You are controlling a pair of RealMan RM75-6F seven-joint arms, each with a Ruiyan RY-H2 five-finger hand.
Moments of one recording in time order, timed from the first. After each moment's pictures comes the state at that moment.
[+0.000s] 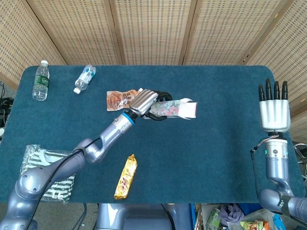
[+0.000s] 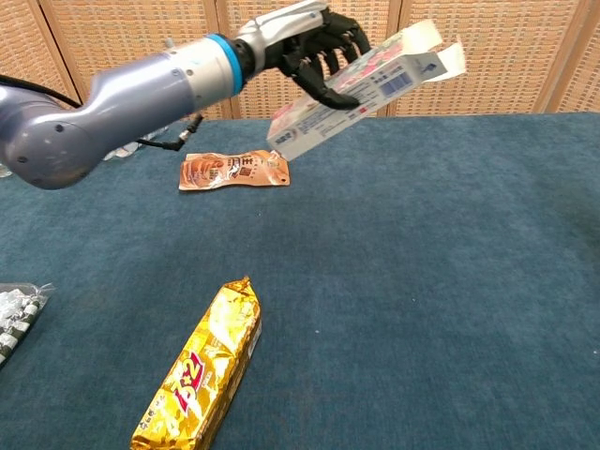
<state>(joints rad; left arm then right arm) -1.21 -1.79 -0.24 -0.80 1.45 0.89 -0.63 0.68 -1.15 0.08 -1.58 -0.84 1.41 -0.85</state>
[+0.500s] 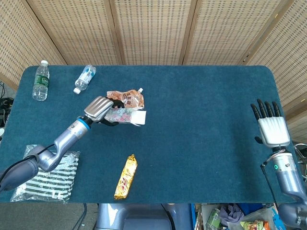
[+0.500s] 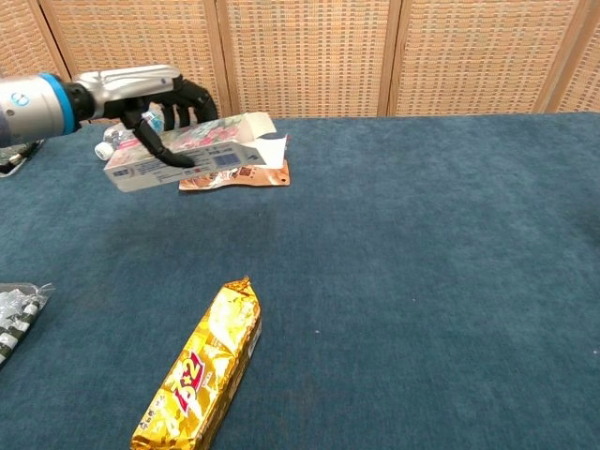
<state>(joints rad) -0.96 -1.50 -0.03 -1.00 1.48 0.88 -0.45 0.52 -1.15 0.00 -1.44 -1.16 1.27 -0.32</state>
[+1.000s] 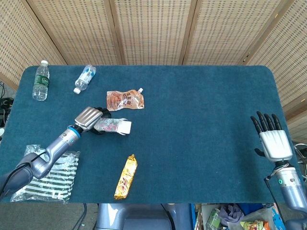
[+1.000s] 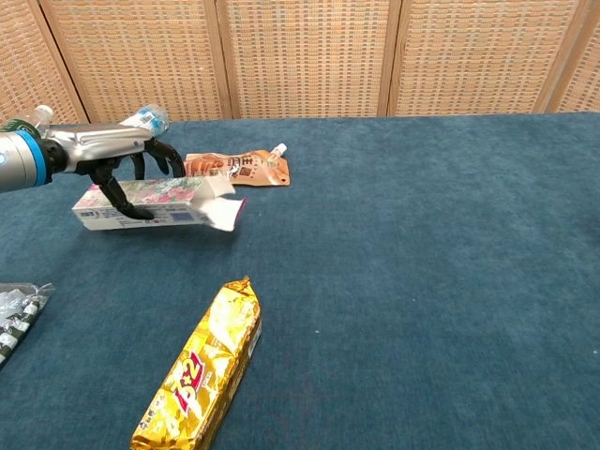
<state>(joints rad) -0.90 -1.57 0.05 -0.86 1.52 0.83 -0.44 0.41 -1.16 0.00 -1.42 -1.30 1.33 -0.23</state>
